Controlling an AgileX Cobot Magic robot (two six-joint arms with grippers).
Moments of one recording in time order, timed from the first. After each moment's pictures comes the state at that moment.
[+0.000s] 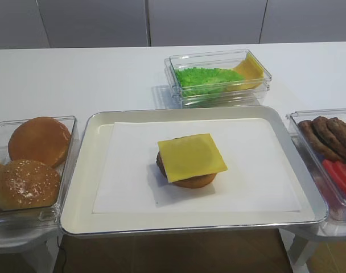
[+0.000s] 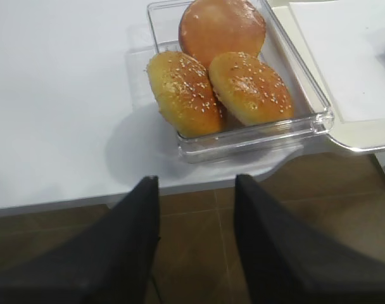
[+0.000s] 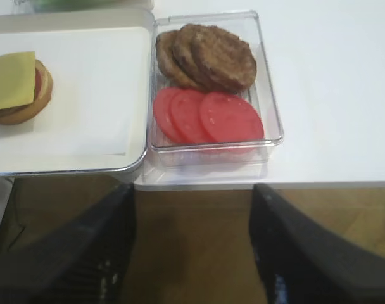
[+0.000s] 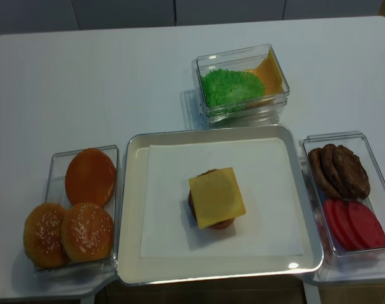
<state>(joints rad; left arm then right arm) -0.01 -0.02 -0.49 -0.03 1.19 -0.03 0.02 0.17 -0.70 0.13 1.27 0.00</state>
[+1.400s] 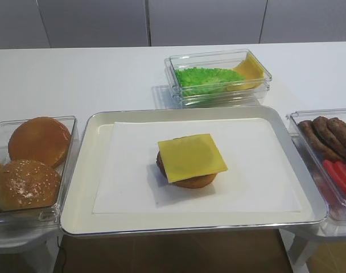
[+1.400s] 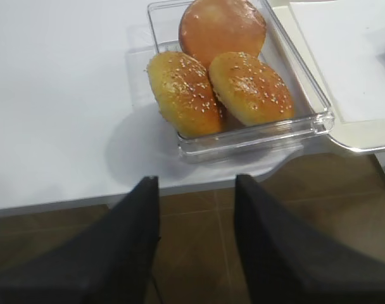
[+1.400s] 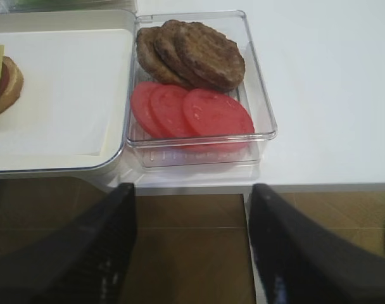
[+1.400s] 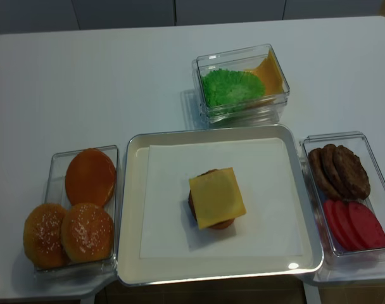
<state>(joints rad) -0.01 -0.02 -0.49 -0.03 1.19 -0.03 0.02 -0.02 -0.48 0.10 1.16 -0.01</state>
